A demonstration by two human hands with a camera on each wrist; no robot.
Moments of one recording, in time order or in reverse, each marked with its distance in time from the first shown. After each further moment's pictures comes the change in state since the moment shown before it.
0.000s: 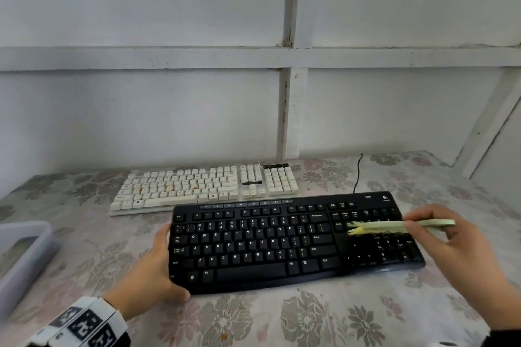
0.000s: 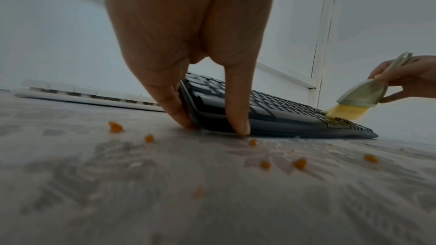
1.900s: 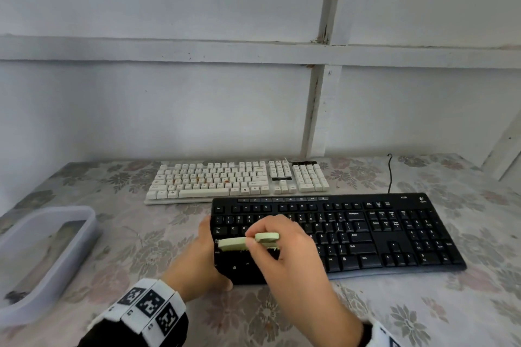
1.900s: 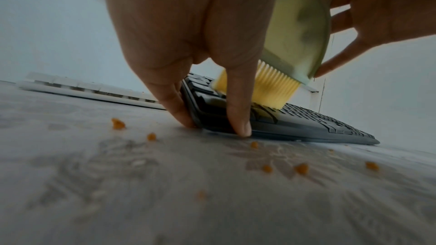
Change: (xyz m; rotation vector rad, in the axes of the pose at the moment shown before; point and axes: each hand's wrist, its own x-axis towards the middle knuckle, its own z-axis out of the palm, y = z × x) left_hand -0.005 0.007 -0.005 0.088 -0.015 0.038; right_hand -0.083 -0.149 0.186 -0.049 -0.469 -0.087
